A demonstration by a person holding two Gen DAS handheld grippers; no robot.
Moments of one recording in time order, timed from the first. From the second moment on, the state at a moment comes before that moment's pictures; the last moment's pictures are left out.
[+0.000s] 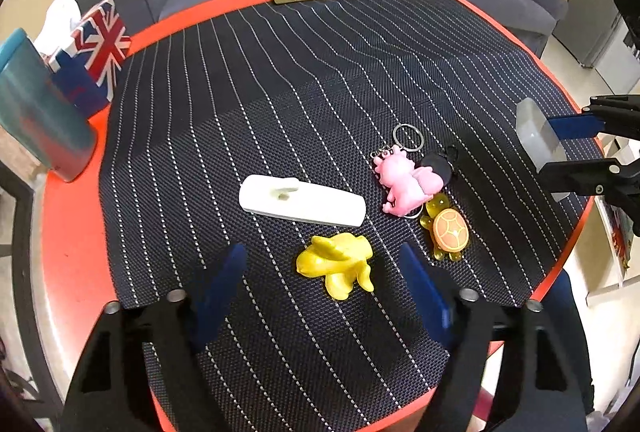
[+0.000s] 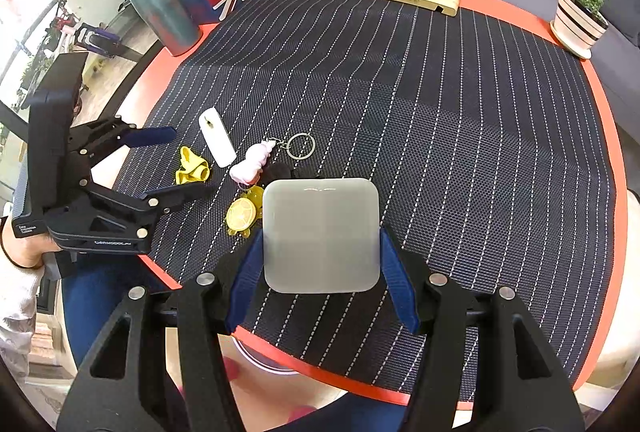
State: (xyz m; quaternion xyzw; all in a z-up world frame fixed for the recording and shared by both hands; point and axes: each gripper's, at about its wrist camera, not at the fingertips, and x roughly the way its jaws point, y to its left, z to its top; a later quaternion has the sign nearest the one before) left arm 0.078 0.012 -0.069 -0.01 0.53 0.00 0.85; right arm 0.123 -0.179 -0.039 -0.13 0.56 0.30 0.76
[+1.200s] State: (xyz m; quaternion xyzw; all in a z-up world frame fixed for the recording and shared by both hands) left arm 0.003 -0.029 0.002 0.01 0.46 -0.05 0.89; right arm 0.050 -0.188 -0.001 -0.13 0.51 0.32 0.79
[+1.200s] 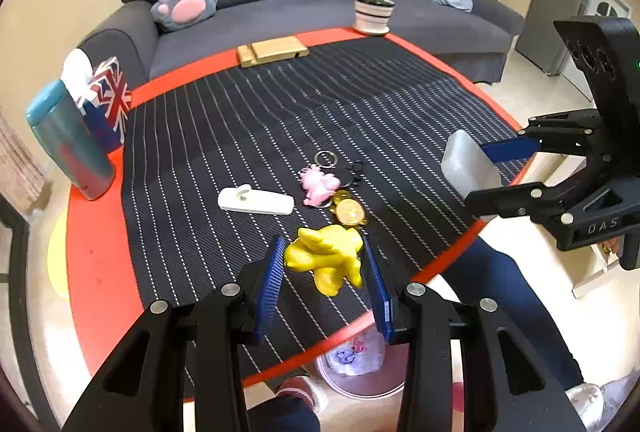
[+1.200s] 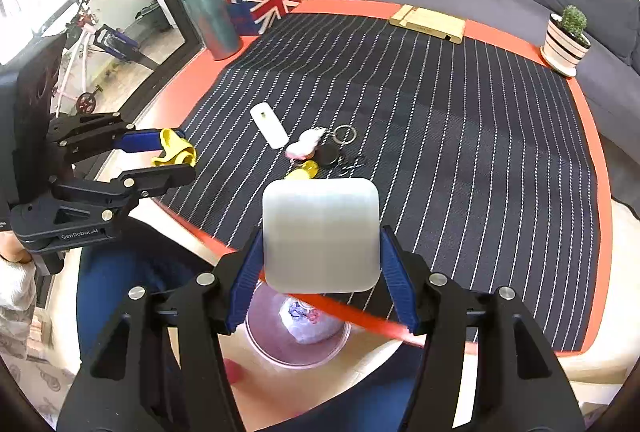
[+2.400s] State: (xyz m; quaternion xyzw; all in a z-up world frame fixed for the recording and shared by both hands) left arm -0.053 -0.066 -0.009 -0.02 0.45 -0.08 0.89; right arm -0.036 -0.213 -0.002 -0.14 0.51 0.33 0.79
